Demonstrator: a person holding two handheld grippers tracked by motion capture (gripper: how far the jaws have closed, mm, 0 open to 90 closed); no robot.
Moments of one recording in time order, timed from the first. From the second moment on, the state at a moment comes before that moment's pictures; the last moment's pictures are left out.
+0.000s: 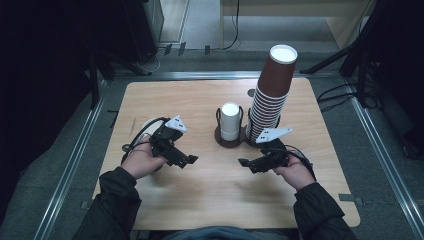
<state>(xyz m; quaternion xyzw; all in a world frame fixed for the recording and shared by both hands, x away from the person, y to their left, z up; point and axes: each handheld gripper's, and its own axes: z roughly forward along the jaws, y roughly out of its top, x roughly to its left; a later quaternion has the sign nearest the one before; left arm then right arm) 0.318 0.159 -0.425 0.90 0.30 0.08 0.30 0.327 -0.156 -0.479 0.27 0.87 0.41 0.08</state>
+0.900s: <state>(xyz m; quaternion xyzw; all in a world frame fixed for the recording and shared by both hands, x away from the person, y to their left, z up) 0.316 0.100 -0.456 0.89 0.29 0.07 0.35 0.318 -0.163 -0.479 0.26 0.87 0.41 0.09</state>
